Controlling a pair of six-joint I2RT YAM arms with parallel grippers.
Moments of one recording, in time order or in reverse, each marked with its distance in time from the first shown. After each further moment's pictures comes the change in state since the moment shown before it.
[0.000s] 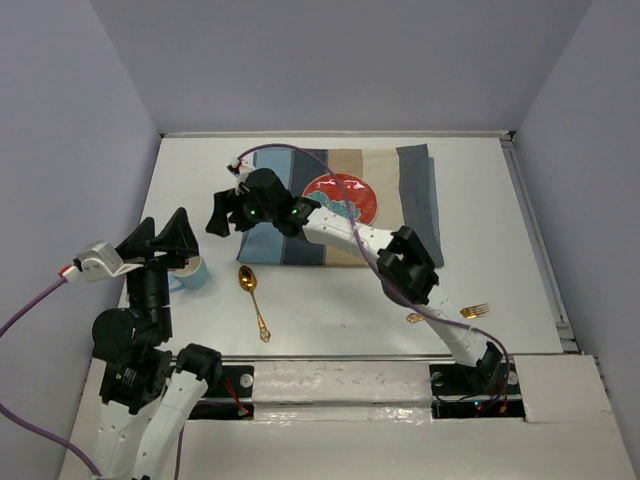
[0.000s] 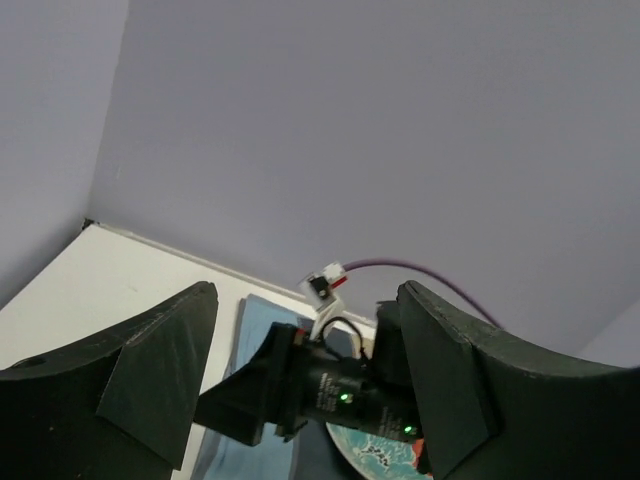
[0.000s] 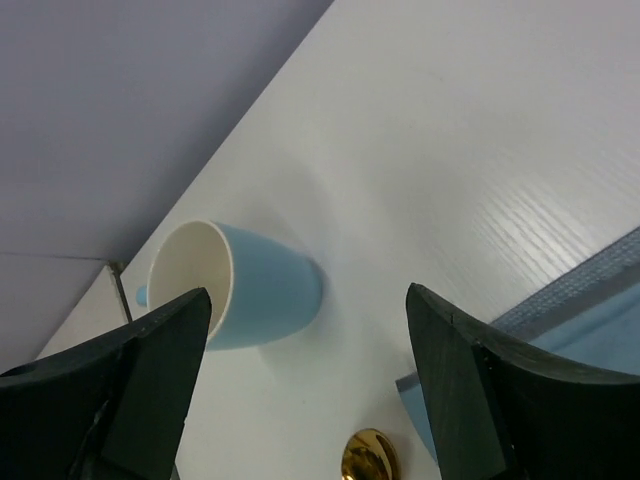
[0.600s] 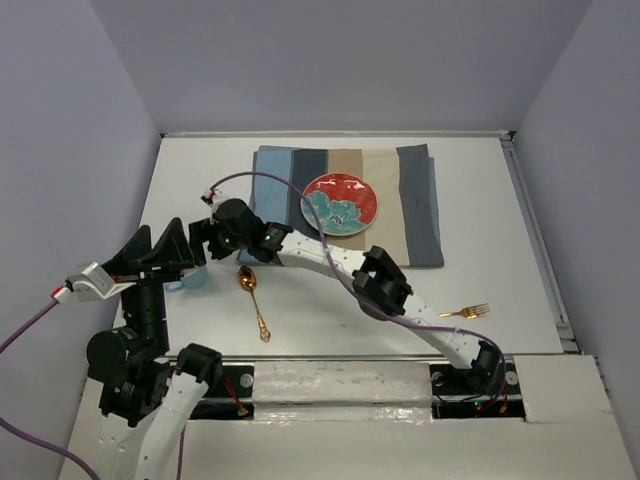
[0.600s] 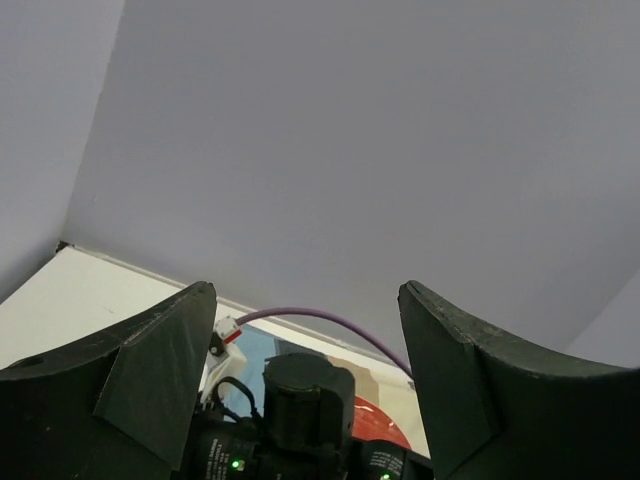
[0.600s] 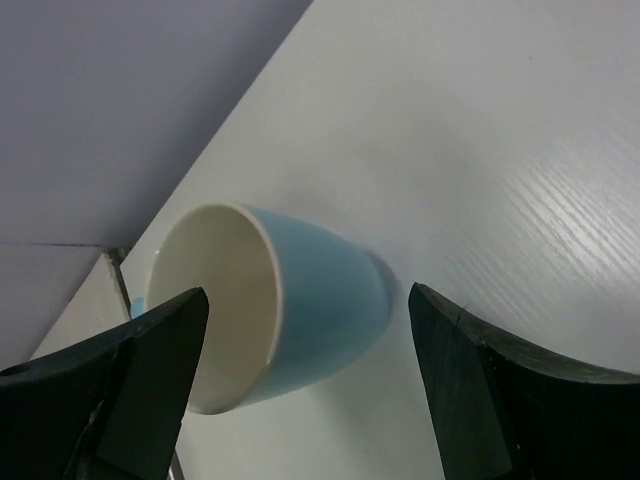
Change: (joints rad) left arm -0.019 -0.122 -0.044 0.039 -0.002 -0.009; right arm 0.130 0.264 0.310 -0.075 0.069 0.056
